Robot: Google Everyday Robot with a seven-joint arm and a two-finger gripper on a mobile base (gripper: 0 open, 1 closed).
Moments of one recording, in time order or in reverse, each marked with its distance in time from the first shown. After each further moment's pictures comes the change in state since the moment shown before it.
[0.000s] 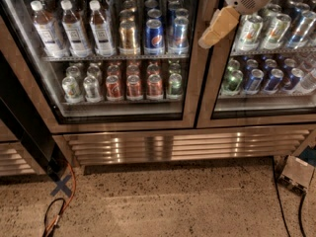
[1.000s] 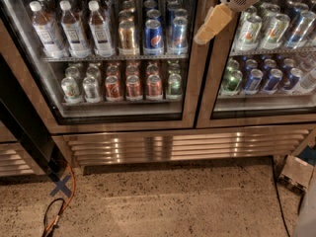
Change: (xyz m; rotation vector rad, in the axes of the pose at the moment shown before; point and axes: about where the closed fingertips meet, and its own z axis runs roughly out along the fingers) arm -0.004 -0.018 0.019 -0.004 0.008 -0.024
